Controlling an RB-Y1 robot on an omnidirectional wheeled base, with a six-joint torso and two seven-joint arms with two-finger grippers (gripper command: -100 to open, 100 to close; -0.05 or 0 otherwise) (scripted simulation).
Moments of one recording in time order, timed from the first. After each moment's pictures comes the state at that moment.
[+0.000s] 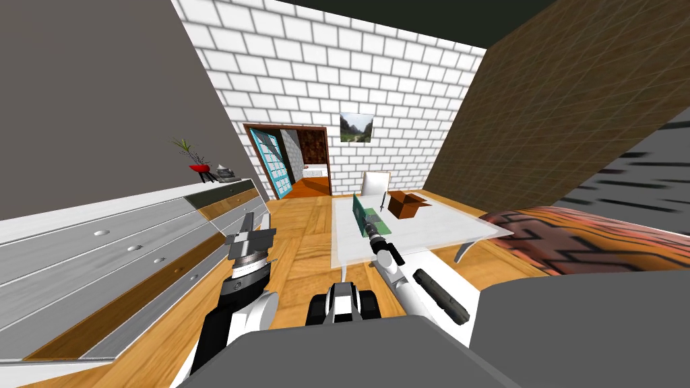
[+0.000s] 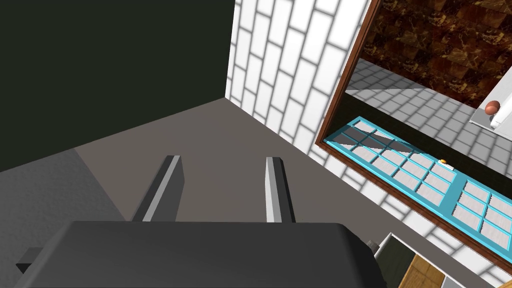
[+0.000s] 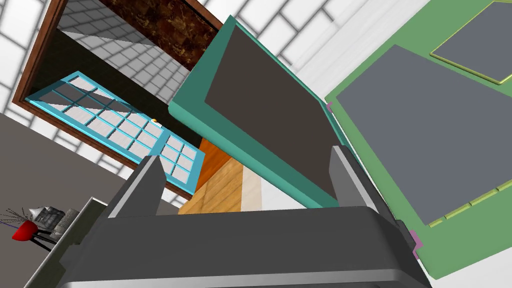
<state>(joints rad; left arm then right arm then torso) 0.55 -0.02 -0.01 -2.30 0.09 -0.56 0.14 0.04 -0.15 0.17 -1.60 -1.19 -0.10 -1.31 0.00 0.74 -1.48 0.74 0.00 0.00</state>
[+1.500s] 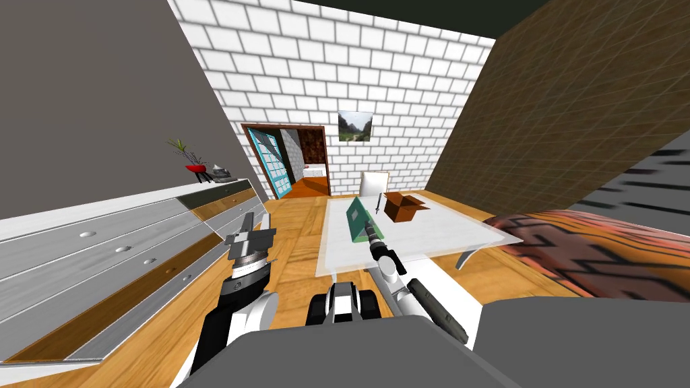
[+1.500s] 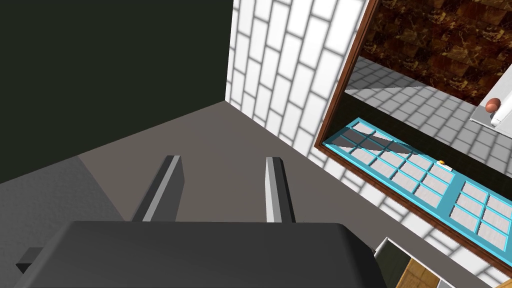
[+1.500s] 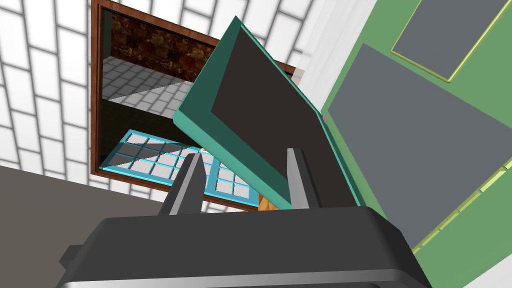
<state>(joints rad) 0.55 -0.02 -0.01 -2.30 0.09 -0.56 0.14 0.13 -0.14 0.23 -1.68 -1.34 -0.16 -1.51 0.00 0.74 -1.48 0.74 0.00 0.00</state>
